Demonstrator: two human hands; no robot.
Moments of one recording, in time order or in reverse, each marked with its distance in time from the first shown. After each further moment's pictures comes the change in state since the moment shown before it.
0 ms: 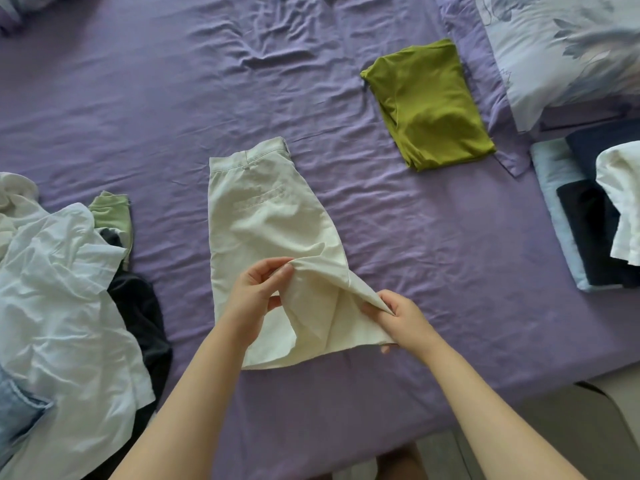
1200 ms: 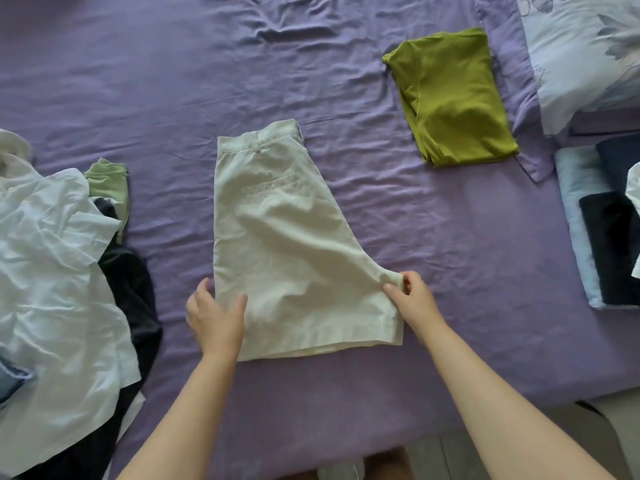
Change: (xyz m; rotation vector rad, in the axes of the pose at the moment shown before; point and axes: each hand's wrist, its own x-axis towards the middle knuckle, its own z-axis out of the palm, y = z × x) left_hand -0.008 -0.074 -0.049 0.700 0.803 -0.079; right_hand 0.049 0.019 -0.019 -0.138 0.302 0.124
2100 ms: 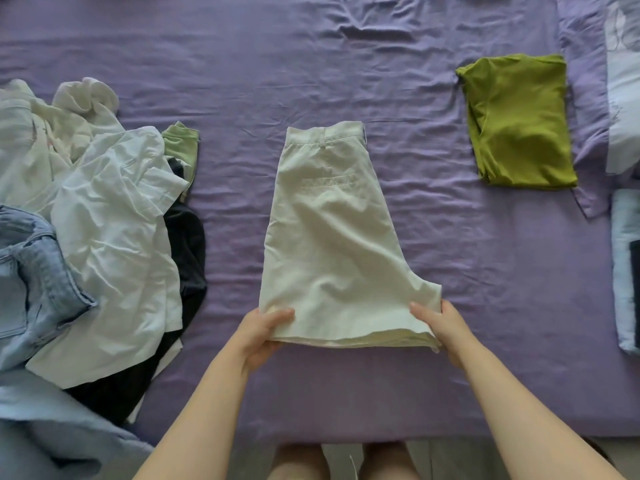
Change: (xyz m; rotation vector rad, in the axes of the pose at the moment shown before) left_hand -0.029 -0.037 -0.028 -0.832 -0.719 -0.517; right_hand -0.018 0.011 0.000 0.049 -0.134 0.216
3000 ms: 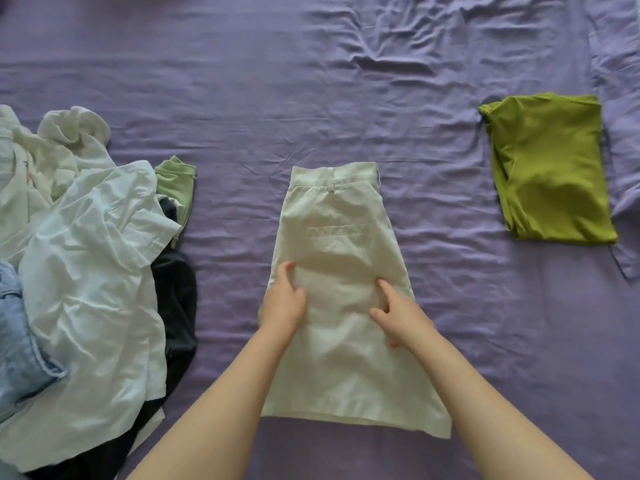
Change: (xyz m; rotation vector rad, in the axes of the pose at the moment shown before) left_hand 0.087 0.101 0.066 0.942 0.426 0.362; right_hand 0.038 -0.130 0.087 -0.802 -0.122 -0.217
